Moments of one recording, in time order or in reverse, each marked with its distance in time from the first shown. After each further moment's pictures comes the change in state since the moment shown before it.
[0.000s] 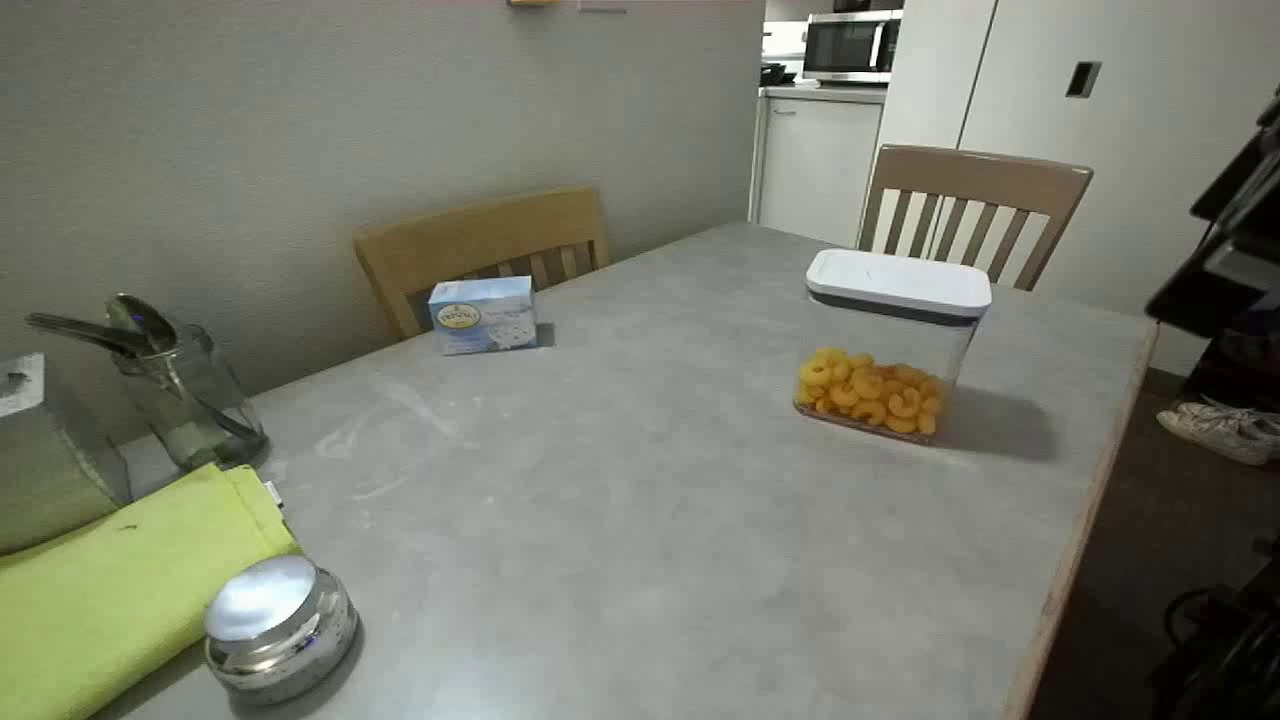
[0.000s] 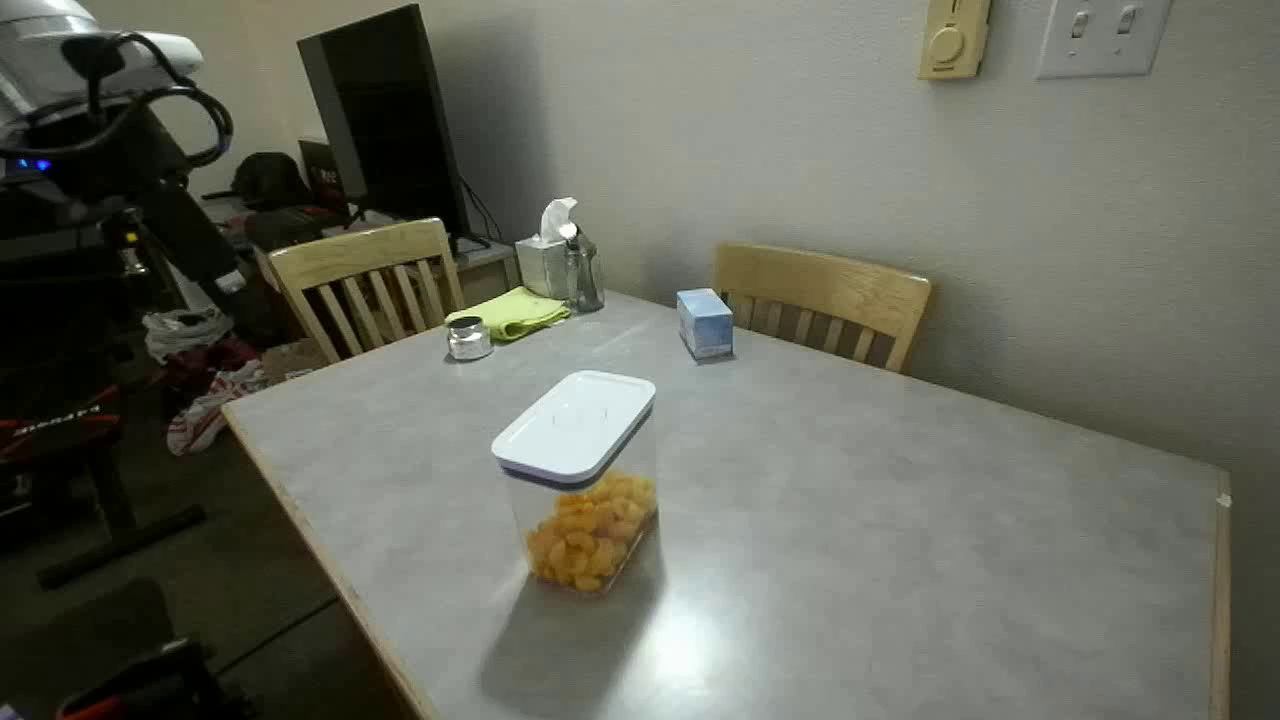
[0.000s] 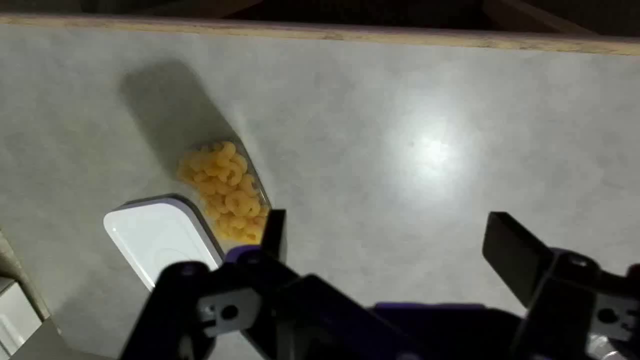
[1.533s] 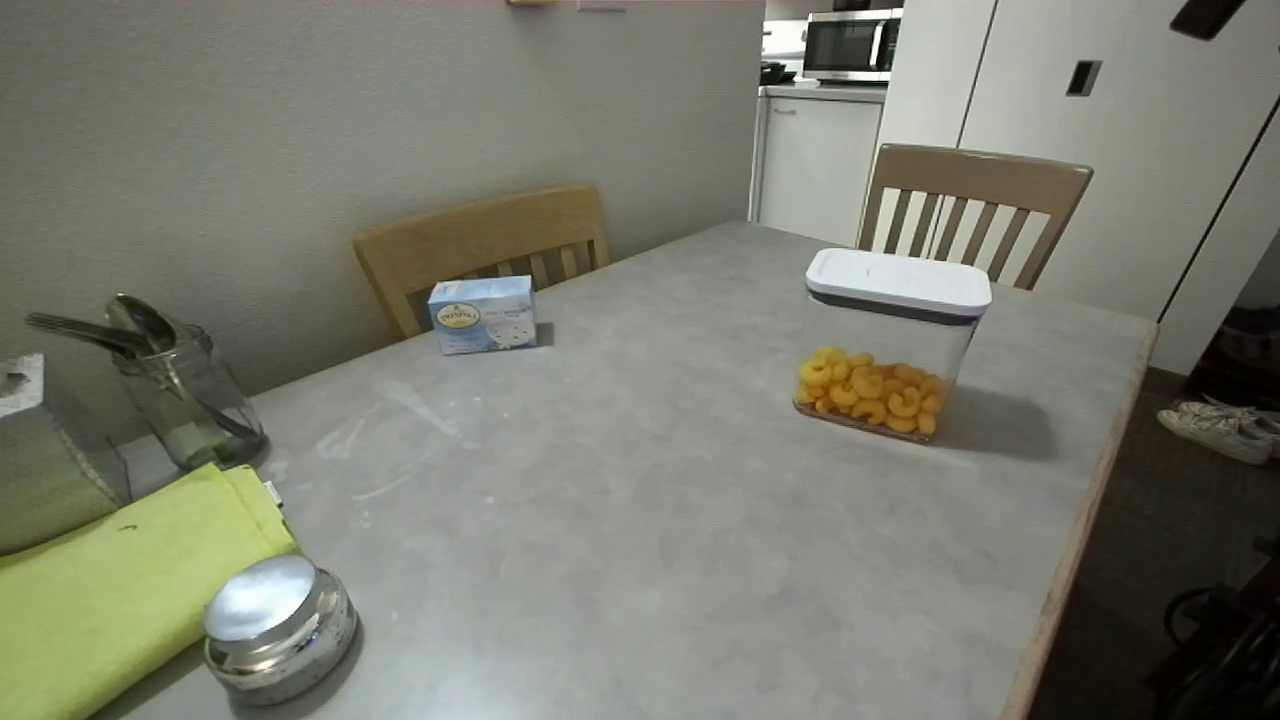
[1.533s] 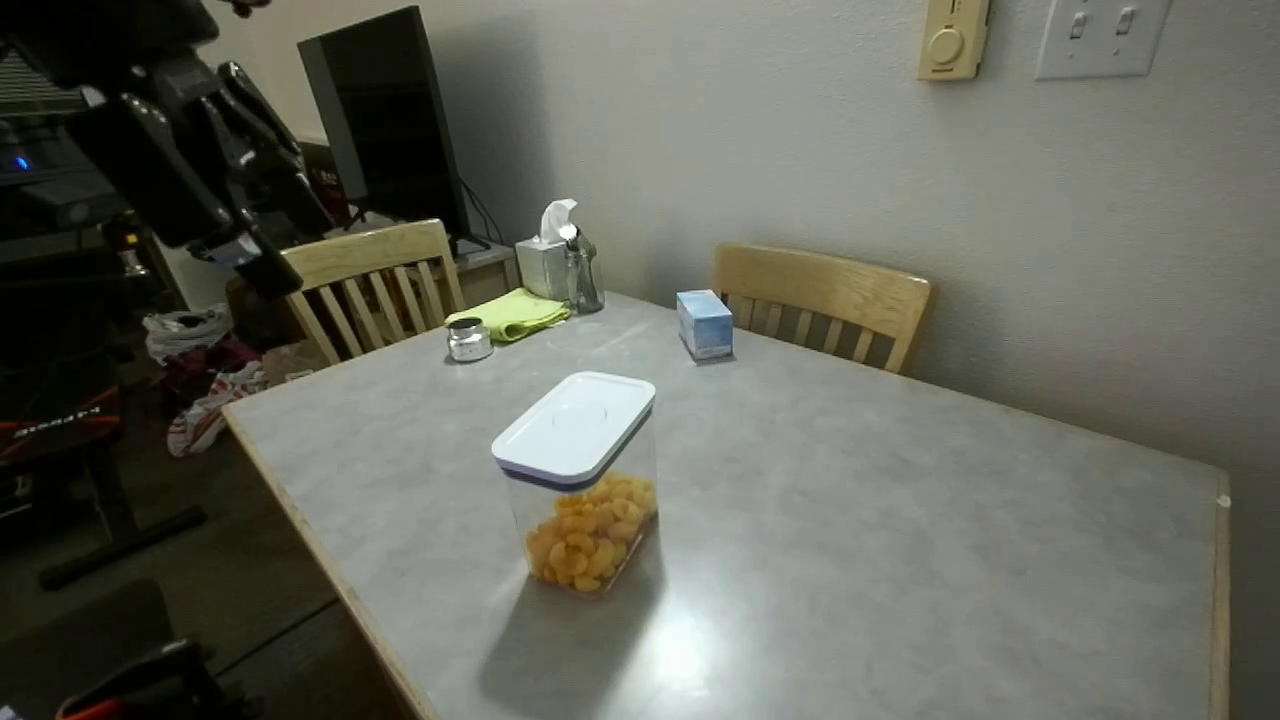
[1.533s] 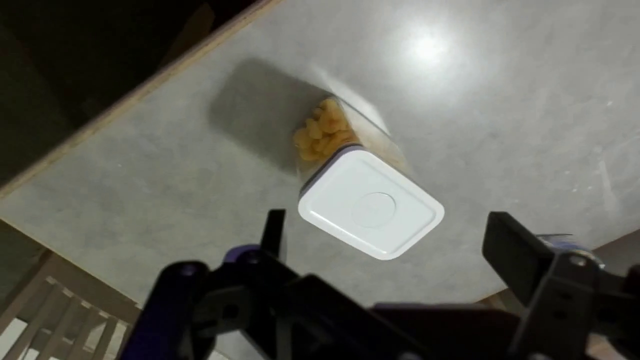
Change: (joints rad) arm -0.229 -0.177 -0.425 -0.003 0.027 -0.041 -0.006
